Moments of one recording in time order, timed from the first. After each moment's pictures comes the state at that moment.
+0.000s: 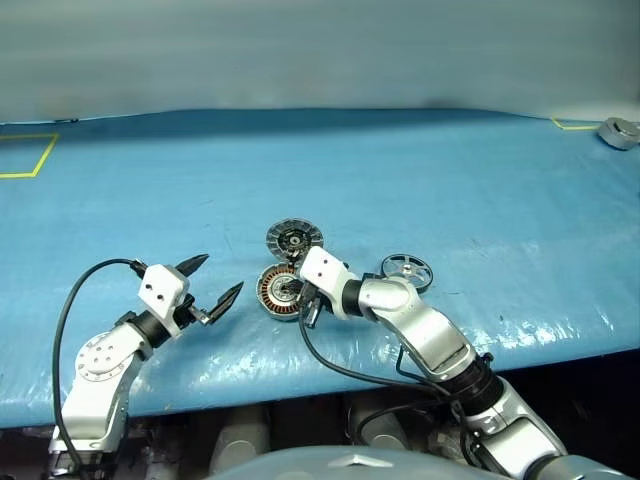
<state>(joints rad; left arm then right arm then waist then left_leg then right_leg) 0.19 0.48 0.12 -0.20 -0.28 0.01 -0.68 -0.33 -0.30 0.49 -0.25 0.07 0.69 0.65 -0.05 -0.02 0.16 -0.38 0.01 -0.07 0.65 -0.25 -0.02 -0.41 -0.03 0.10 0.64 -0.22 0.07</state>
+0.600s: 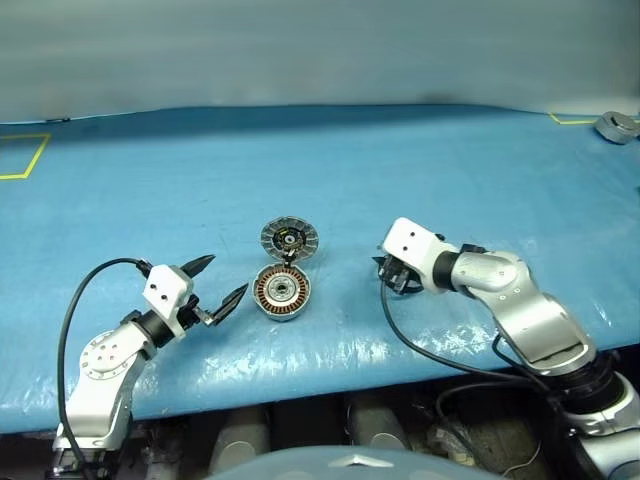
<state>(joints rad) 0.18 0.48 0.11 -0.20 -0.29 0.01 -0.71 -0.30 -0.79 0.27 -0.48 0.02 0.81 0.67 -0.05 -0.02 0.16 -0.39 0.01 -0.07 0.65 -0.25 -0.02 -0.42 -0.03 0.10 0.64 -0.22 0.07</state>
